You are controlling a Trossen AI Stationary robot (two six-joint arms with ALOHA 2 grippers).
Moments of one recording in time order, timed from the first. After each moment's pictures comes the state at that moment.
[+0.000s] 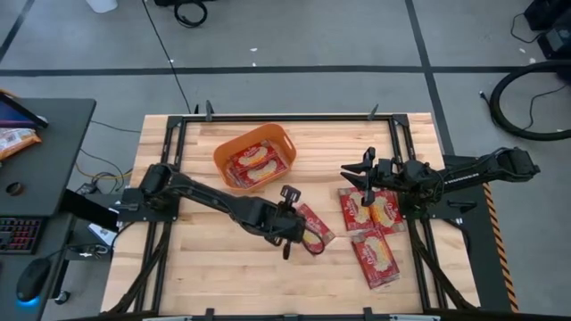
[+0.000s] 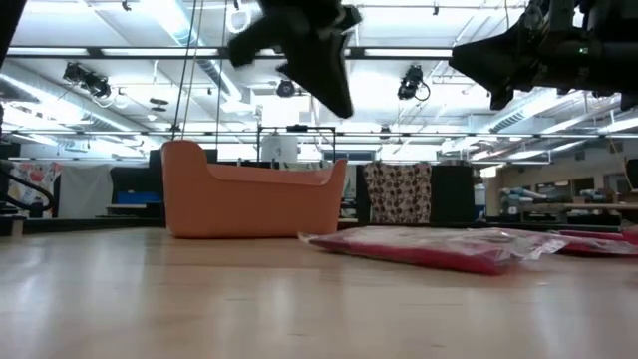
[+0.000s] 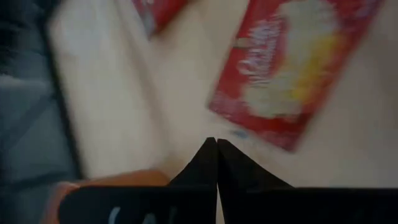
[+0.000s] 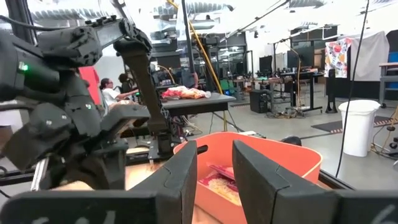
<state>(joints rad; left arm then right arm) -0.31 1.98 1.66 -0.80 -0.54 0.29 0.00 0.79 0.07 0.92 0.19 0.04</state>
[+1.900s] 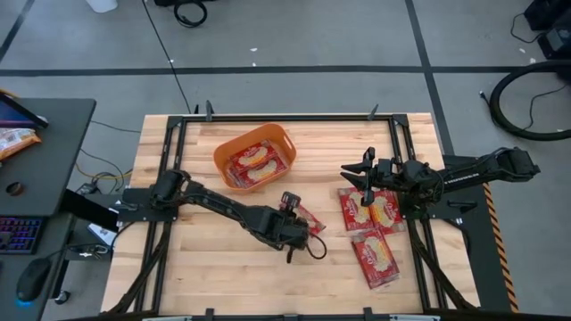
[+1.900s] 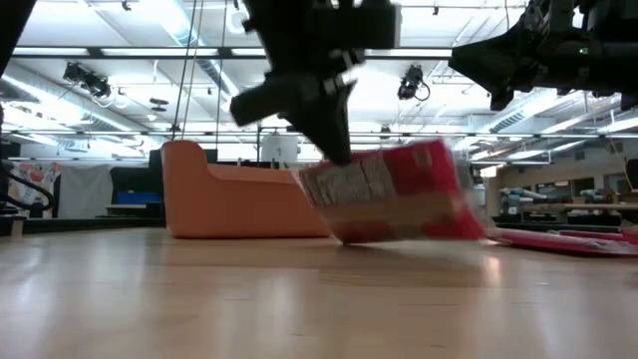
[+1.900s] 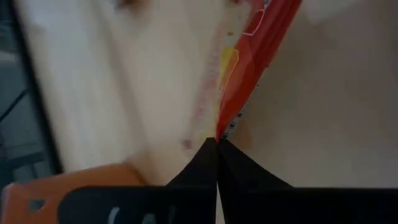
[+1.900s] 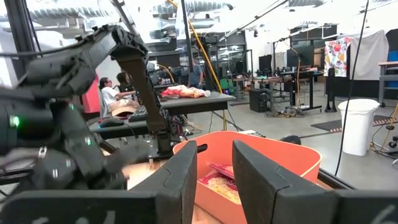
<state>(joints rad) -0.32 2.09 1.66 -0.80 -0.58 0.20 0.00 0.79 0.07 0.92 0.19 0.04</state>
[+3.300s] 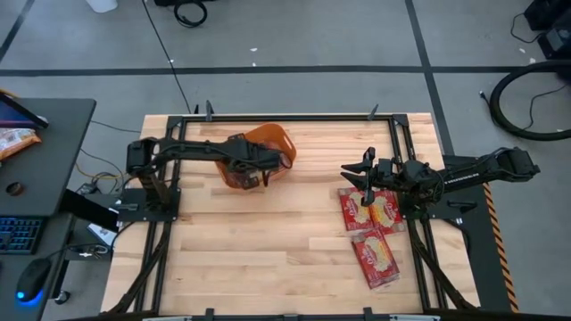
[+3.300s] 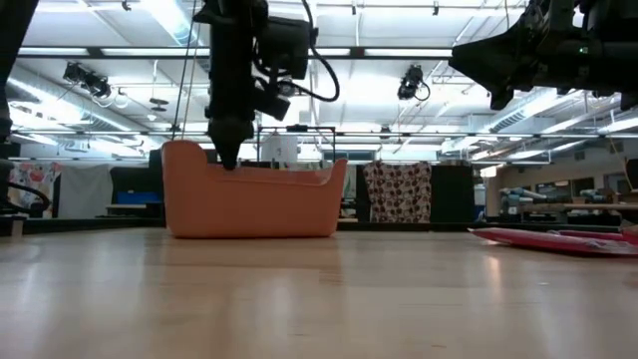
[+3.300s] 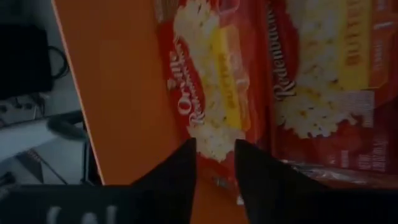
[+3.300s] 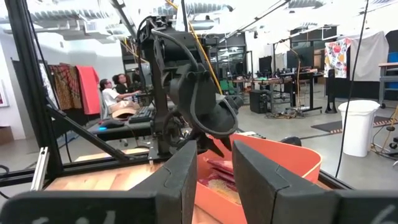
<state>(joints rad) 0.15 1.79 1.36 -1.12 -0.54 -0.15 0.00 0.79 0.07 0.93 0.19 0.04</state>
